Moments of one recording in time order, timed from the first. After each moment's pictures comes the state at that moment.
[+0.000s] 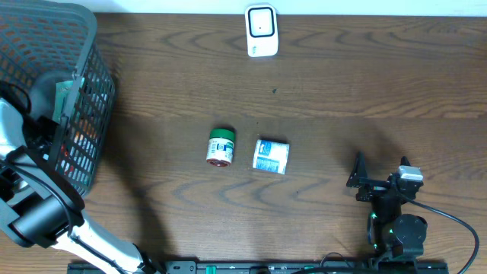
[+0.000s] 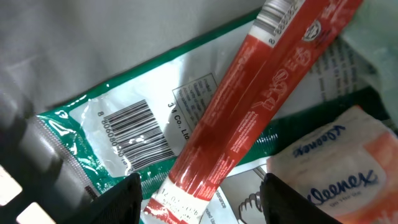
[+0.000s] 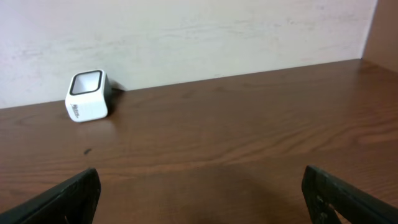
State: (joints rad) left arm 0.67 1.99 1.55 -1.10 -0.04 -0.40; right arm 0.02 0.03 0.01 -0.06 0.08 0.15
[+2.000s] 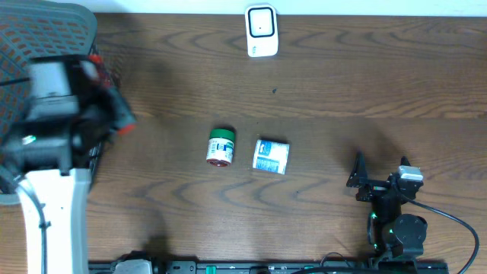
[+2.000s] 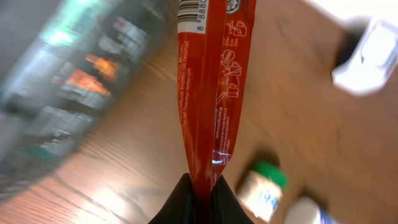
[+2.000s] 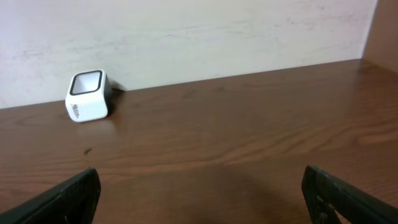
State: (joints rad) left arm 0.06 1.27 1.51 -1.22 0.01 -0.42; right arm 0.02 0.03 0.01 -0.06 0.08 0.15
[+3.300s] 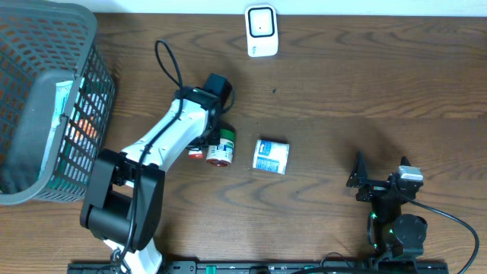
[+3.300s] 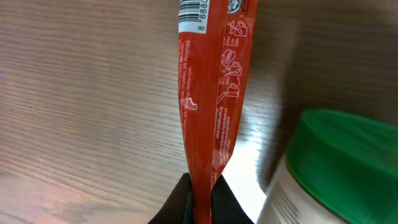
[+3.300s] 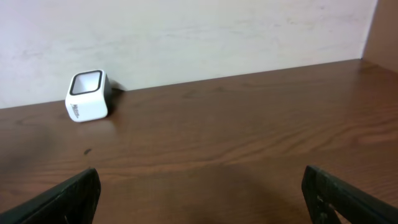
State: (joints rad) left arm -0.39 1.86 1.28 -0.99 -0.23 -0.46; right arm 0.02 0.03 0.01 -0.06 0.08 0.15
